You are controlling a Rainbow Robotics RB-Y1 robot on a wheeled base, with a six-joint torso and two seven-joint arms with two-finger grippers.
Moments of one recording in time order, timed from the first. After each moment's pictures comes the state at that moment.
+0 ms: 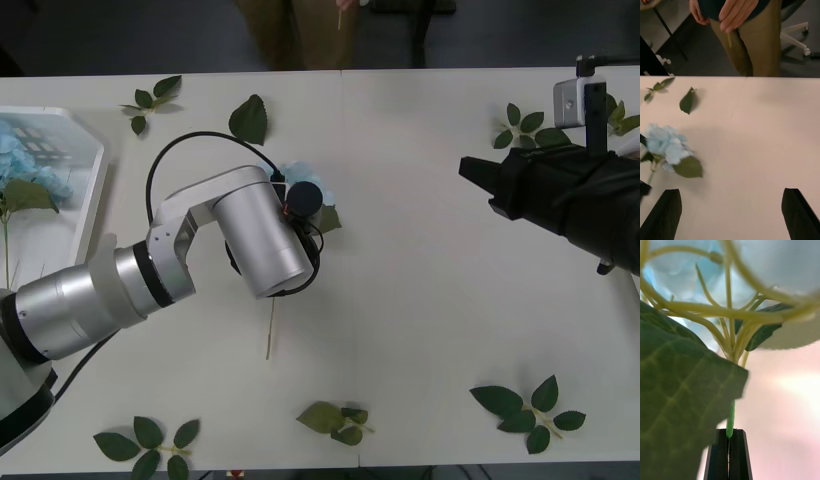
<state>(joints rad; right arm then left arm) -0.03 -0.87 0.08 -2.27 -0.77 0.74 1.23 -0.80 0.47 -0.93 -1.60 0.45 1.44 -0.49</state>
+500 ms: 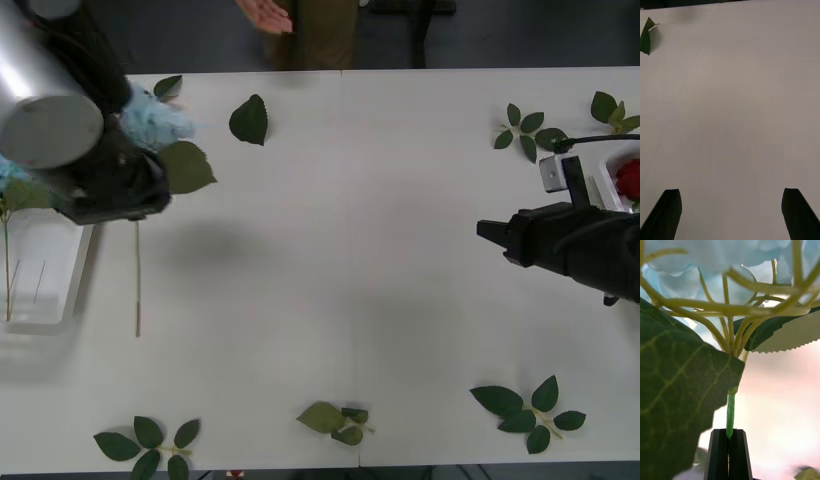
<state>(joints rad) -0.02 -0.80 0.10 -1.93 -1.05 0.74 1.67 -0.80 1.00 -0.52 -1.93 1.00 1.76 -0.49</state>
